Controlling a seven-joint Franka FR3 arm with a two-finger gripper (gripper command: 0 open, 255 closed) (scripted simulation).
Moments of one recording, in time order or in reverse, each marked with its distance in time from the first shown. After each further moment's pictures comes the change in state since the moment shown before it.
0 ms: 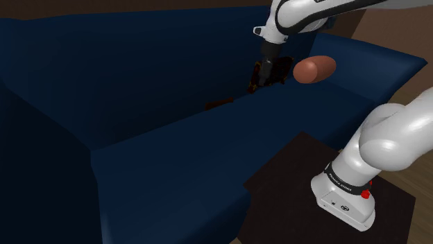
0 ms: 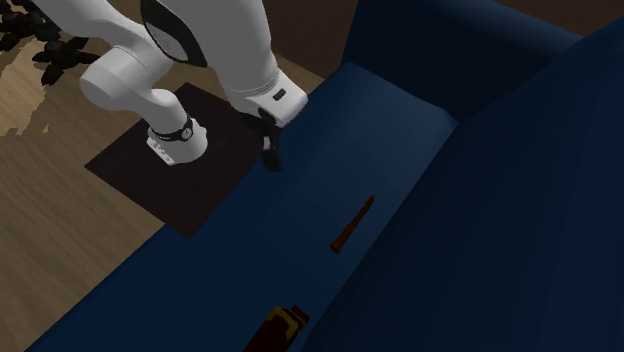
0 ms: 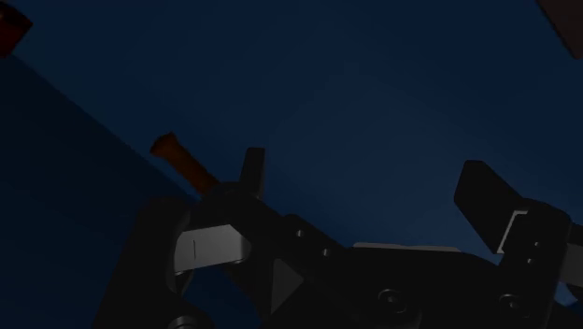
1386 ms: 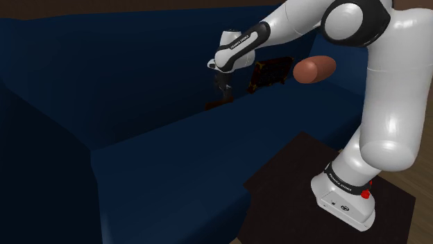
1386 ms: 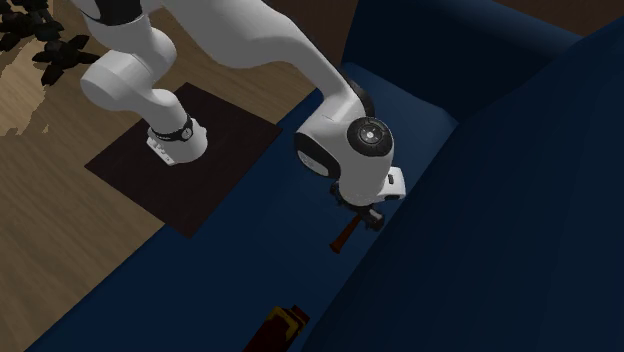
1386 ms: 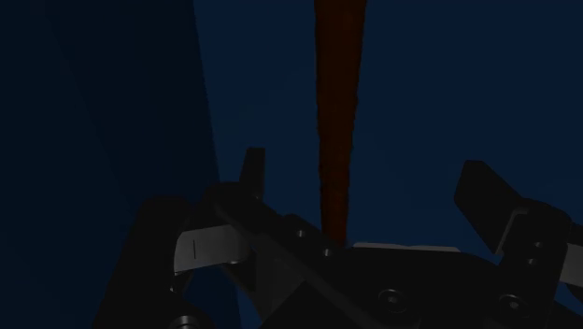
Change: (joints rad) arm 0.030 0.816 0.022 0.507 0.152 0.301 -0.710
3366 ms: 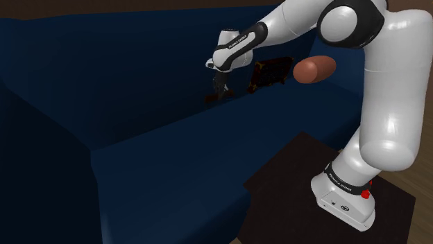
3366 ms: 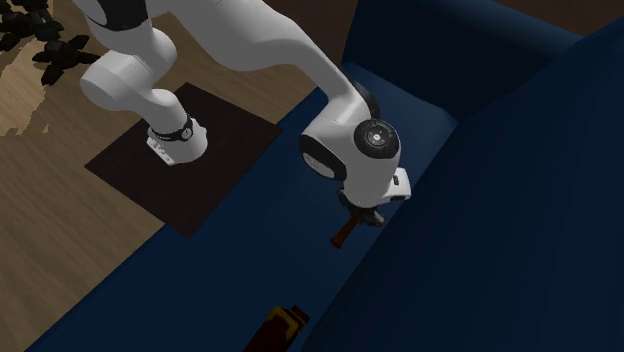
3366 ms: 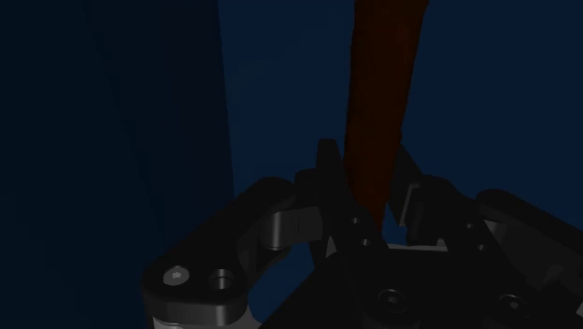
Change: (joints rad) arm -0.006 0.028 0.007 0.045 -0.002 -0.016 -0.028
